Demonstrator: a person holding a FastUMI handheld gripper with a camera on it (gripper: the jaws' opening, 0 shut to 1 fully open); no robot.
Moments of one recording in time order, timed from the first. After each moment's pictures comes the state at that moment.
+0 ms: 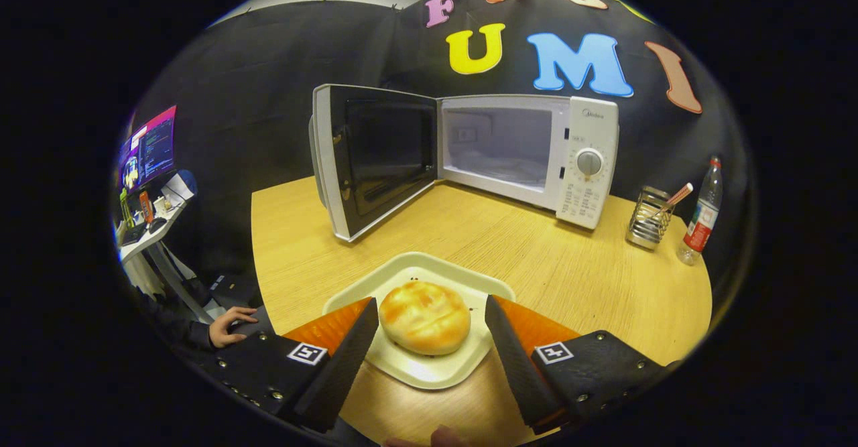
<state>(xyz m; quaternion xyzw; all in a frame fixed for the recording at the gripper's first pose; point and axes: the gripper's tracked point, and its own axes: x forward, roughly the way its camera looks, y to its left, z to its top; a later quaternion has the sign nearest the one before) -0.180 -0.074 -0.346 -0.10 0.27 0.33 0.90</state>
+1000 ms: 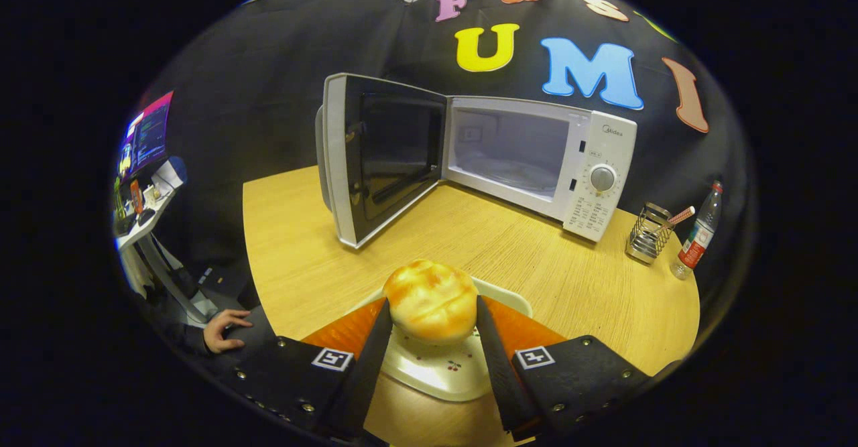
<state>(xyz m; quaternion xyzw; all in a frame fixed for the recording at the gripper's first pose) -0.164 -0.039 -0.316 -0.13 0.24 0.28 0.92</state>
